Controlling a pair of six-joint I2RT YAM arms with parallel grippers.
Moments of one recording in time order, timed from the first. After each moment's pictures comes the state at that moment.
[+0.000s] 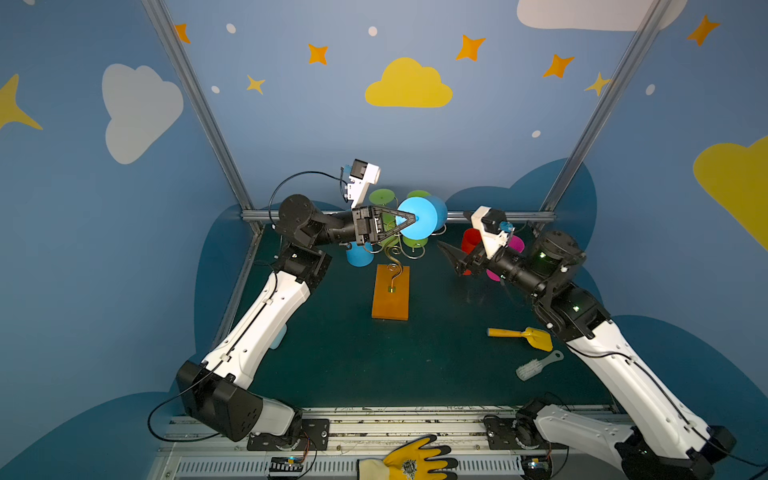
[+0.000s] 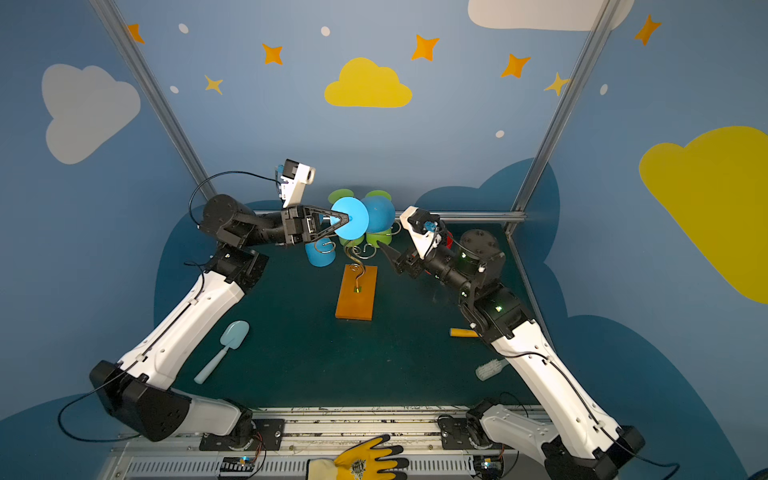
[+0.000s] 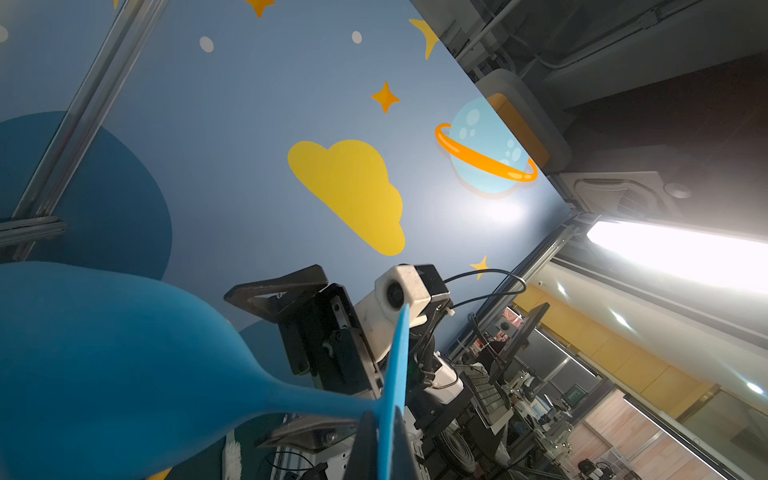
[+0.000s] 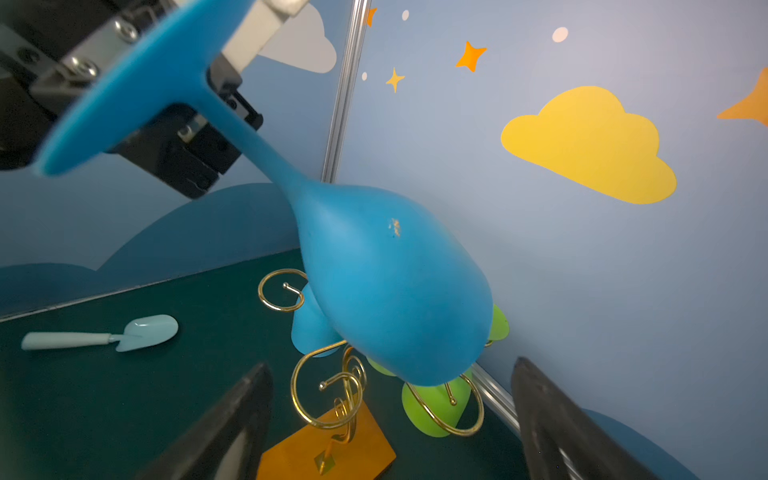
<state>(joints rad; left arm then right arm) -0.40 1.43 1.50 0.44 1.11 -1.17 0.62 1.11 1.29 -0.15 -0.25 -0.32</state>
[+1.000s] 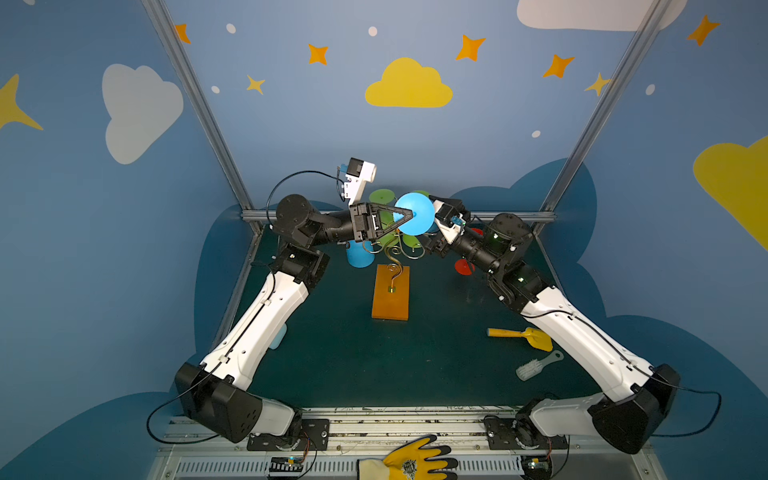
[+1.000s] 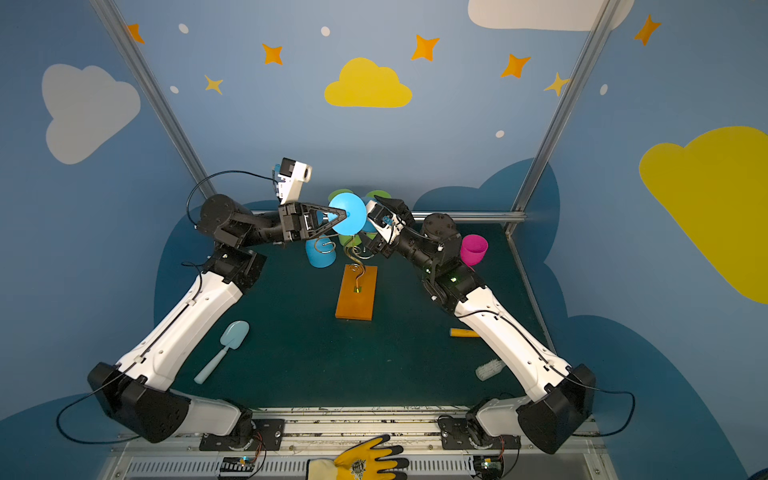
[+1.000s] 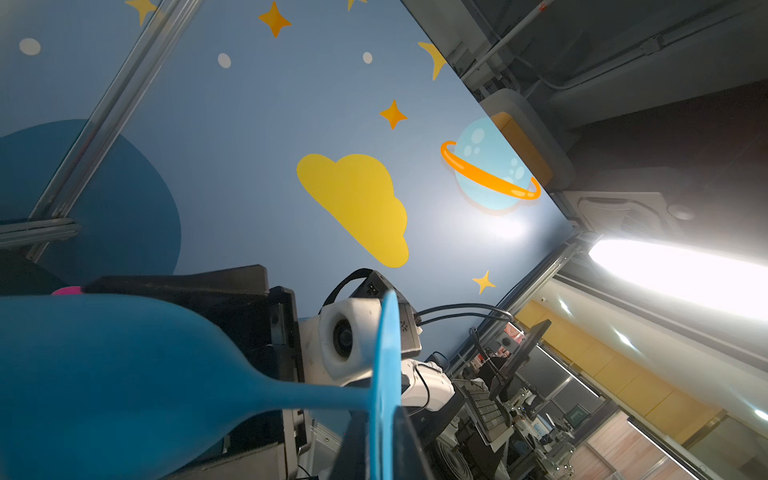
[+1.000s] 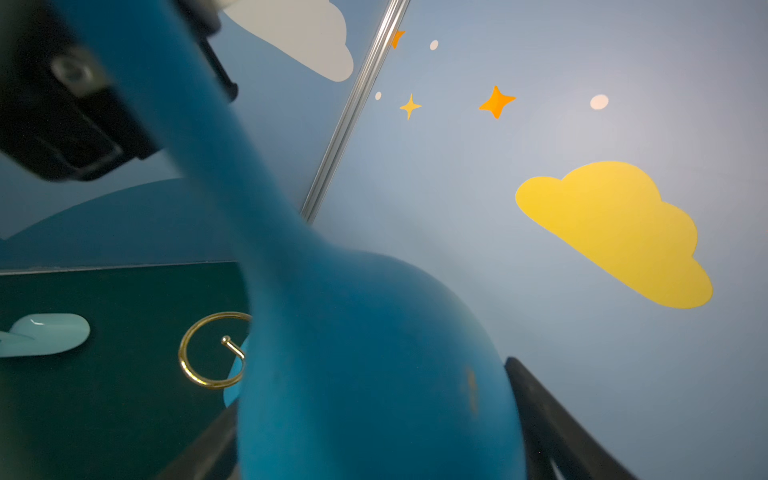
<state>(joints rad) -0.39 1.42 1.50 0.42 1.09 -1.19 0.66 1.35 1.36 0.07 -0.23 -0.46</state>
